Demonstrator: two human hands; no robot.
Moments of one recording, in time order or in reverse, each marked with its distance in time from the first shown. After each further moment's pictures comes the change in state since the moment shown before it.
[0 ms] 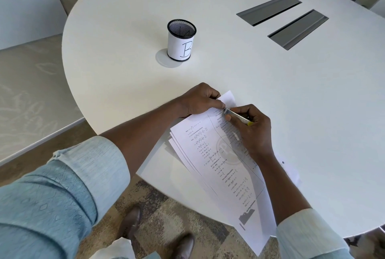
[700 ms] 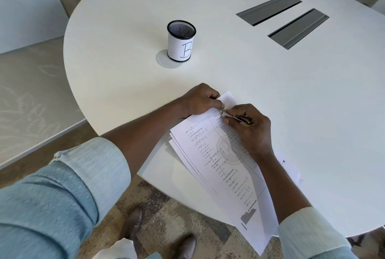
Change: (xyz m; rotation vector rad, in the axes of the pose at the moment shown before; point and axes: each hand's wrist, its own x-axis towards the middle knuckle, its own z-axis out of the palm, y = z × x) left_hand -0.003 0.004 0.000 0.028 0.024 -0.041; right_hand 0.000 0.007 0.002 0.044 -0.048 -0.182
